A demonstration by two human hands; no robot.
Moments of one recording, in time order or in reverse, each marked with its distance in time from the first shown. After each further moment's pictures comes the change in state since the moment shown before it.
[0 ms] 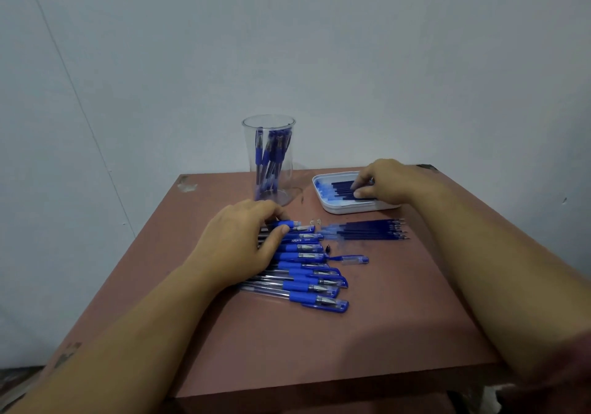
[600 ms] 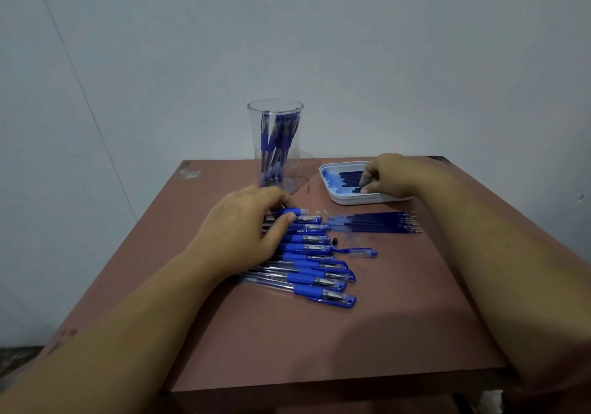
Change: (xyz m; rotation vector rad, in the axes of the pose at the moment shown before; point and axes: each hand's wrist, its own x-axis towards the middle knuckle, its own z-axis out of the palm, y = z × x) left_hand 0.002 0.002 0.000 -0.015 0.007 -0.017; right_hand 0.018 0.004 0.011 -0.022 -0.084 0.025
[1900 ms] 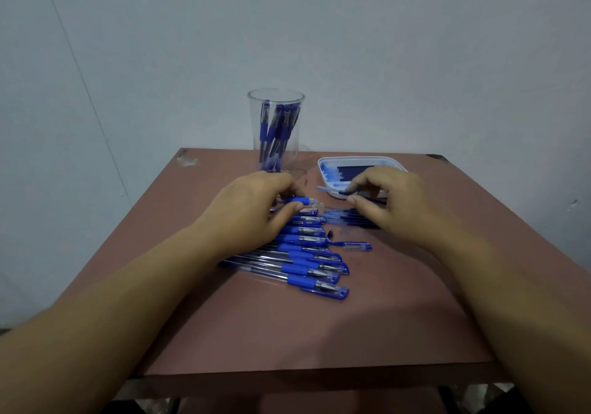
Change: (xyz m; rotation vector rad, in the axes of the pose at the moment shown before) left_hand 0.015 0.004 0.002 -0.030 -0.106 0.004; right_hand -0.086 -0.025 0.033 0.244 0.469 -0.403
